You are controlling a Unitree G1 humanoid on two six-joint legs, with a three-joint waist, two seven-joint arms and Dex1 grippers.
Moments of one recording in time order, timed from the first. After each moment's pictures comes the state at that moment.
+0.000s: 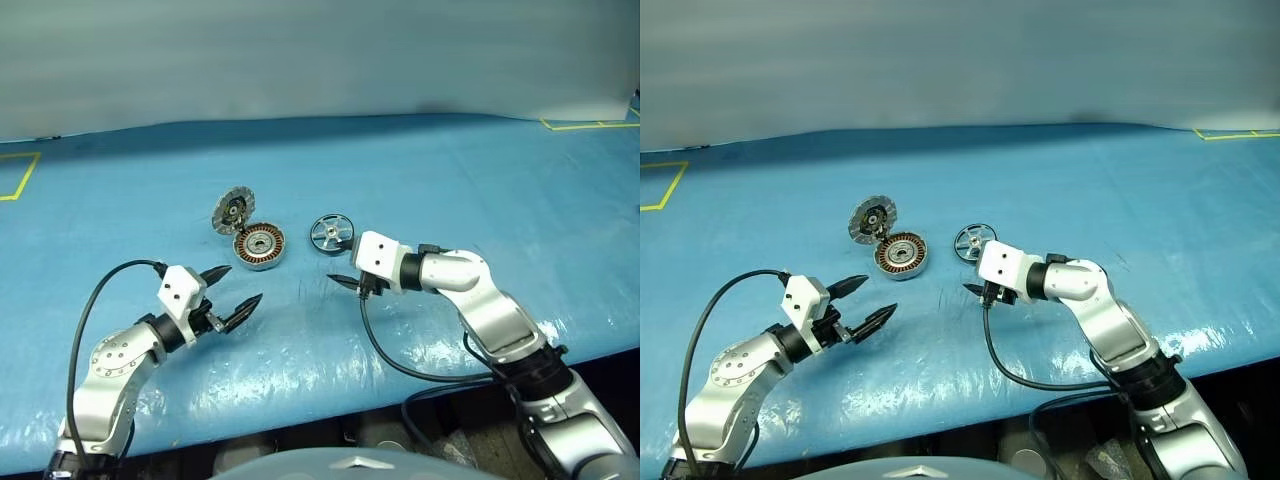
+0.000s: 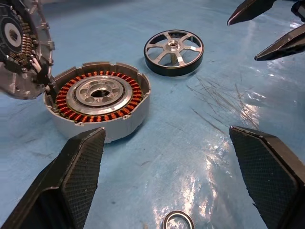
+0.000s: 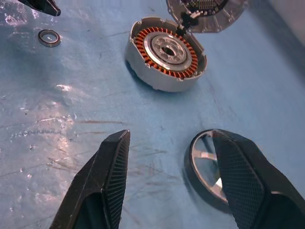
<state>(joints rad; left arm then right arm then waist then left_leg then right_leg) 0.19 0.50 0.07 -0.32 -0.36 0.21 -0.69 -0.47 -0.56 0.37 -0.19 -0.02 0.30 0.88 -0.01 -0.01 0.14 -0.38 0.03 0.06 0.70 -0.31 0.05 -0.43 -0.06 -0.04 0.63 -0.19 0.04</state>
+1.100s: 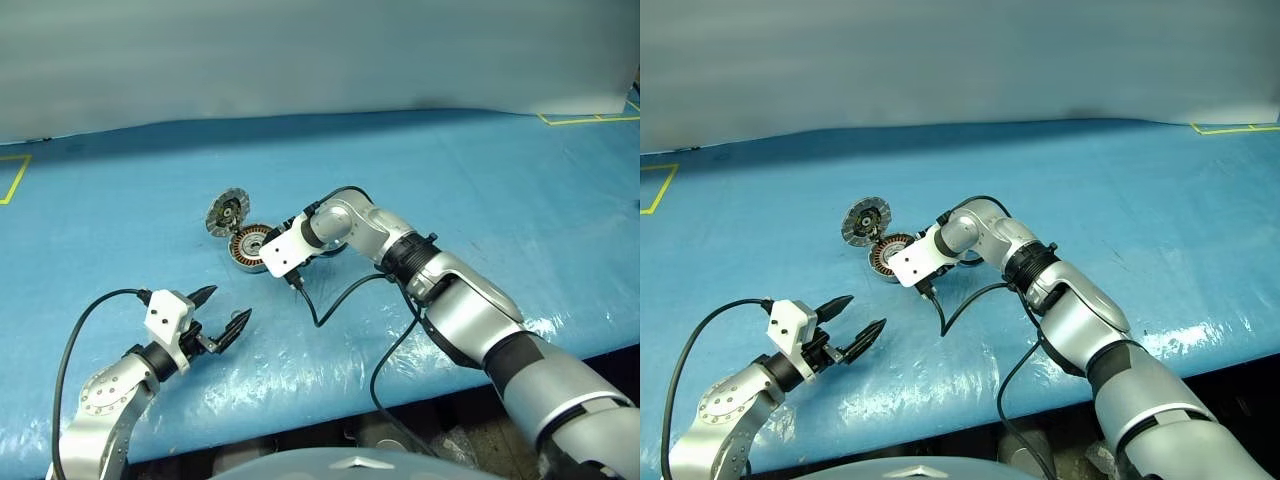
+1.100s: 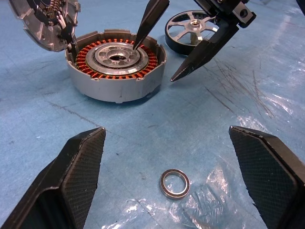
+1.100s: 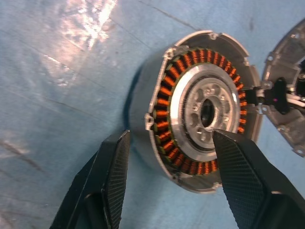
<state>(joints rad) 0.38 0.47 0.10 -0.39 -0.35 0.21 -0.61 -1.14 -0.13 0.73 0.92 -0.47 -0.39 0.92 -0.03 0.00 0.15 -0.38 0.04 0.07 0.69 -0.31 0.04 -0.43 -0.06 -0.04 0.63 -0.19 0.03</state>
